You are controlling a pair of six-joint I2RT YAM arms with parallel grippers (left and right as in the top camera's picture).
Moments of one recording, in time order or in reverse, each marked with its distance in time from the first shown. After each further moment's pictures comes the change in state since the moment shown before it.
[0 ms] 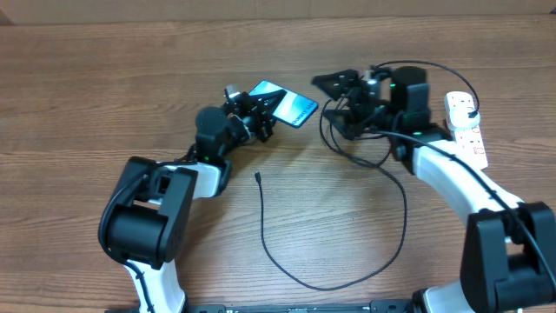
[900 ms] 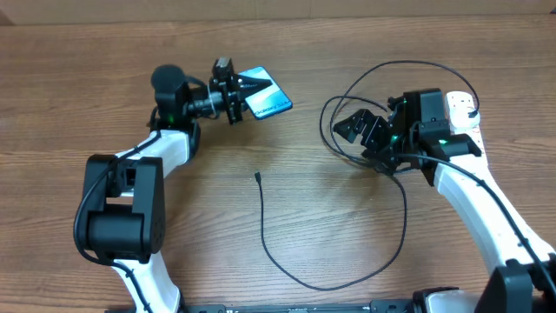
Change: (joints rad) left arm 0.175 0.000 0.274 -0.238 0.640 -0.080; right arm -0.023 -0.198 0.001 -0.671 0.264 -0.479
